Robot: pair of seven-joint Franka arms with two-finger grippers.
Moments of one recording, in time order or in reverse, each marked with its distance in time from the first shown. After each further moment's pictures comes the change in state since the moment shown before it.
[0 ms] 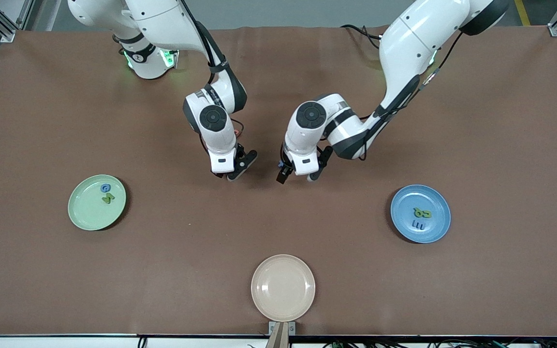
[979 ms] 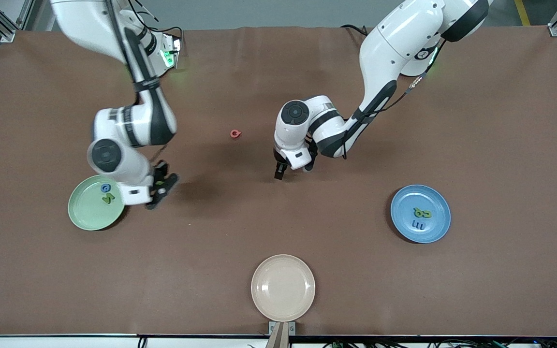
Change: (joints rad) left arm -0.137 0.058 0.097 0.007 0.017 0.061 -0.266; right arm -0.273 -0.116 -0.236 0.111 0.000 -0.396 -0.558
